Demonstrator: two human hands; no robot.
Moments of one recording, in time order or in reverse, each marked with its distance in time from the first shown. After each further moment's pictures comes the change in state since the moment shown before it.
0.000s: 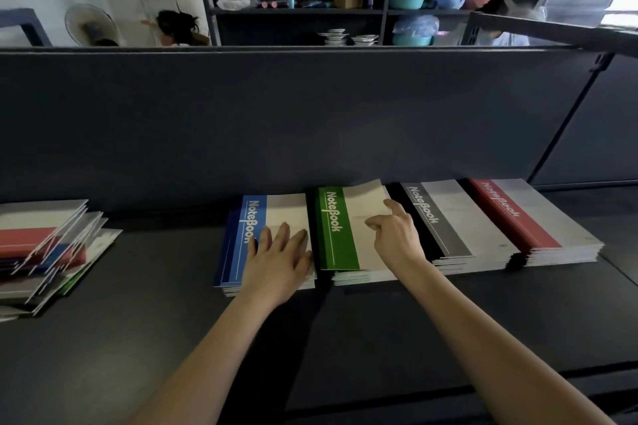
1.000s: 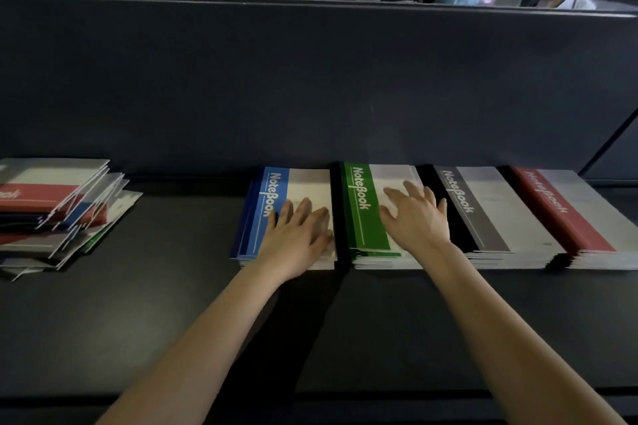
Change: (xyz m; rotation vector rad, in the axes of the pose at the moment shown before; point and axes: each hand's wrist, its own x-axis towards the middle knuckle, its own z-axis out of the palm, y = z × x) left_hand 0.006 -0.005 -0.005 -0.072 -0.075 0.047; right_hand 0.007 -0.014 -0.001 -0.225 -0.123 -0.030
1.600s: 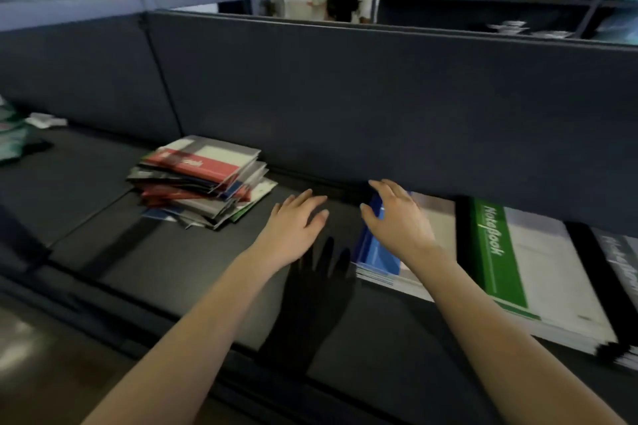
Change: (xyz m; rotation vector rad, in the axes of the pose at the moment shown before) left_hand -0.080 -0.135 -0.068 -0.252 0.280 -0.312; right_hand -0.001 -0.189 0.023 0.282 -0.027 -0.518
